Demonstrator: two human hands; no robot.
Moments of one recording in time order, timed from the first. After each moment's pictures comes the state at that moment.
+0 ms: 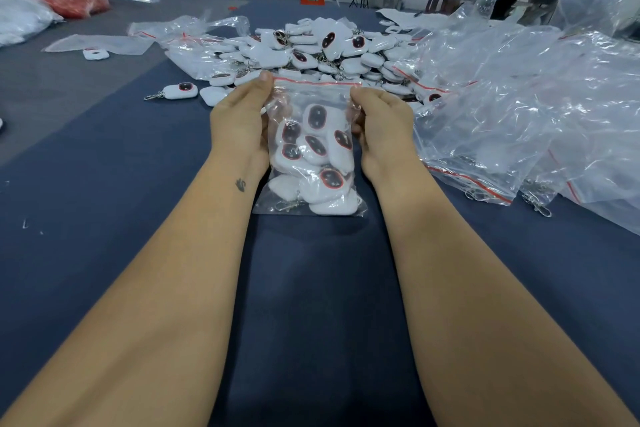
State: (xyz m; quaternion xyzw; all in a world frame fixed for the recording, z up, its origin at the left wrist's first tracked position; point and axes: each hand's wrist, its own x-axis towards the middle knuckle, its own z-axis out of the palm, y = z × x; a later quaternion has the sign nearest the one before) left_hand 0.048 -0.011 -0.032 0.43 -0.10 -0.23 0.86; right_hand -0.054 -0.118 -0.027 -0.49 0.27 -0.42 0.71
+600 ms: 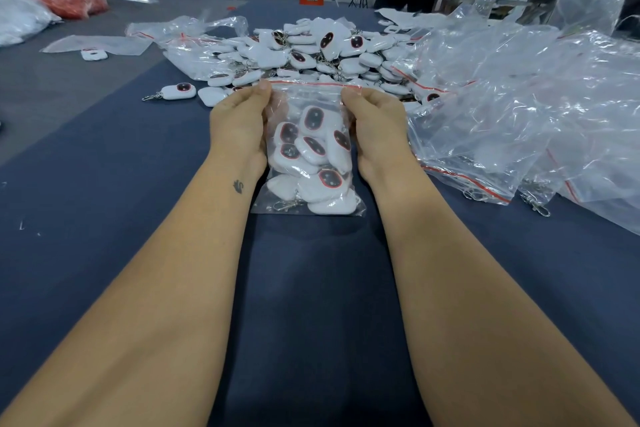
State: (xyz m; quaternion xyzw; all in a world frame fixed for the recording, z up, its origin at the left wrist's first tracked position) left_hand 0.053 -0.013 -0.034 0.49 -0.08 -0.22 0.84; right_hand -0.049 -0.118 -0.033 -0.56 0.26 -0.40 0.68
